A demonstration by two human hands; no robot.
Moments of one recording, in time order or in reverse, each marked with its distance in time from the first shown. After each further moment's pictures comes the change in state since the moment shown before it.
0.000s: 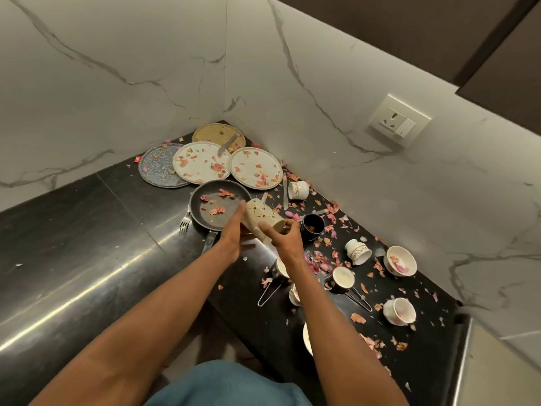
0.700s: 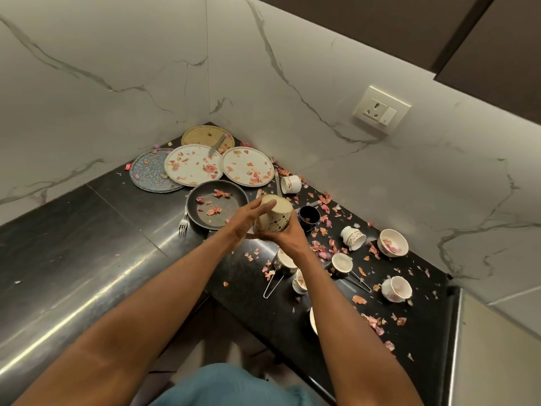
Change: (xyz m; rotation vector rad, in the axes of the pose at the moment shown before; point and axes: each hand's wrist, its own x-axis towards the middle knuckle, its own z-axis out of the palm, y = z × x) left_hand -0.029 0.034 0.010 0.402 -0.365 0.194; right_hand -0.021 -0.009 -0.009 -0.041 -0.073 -0.146
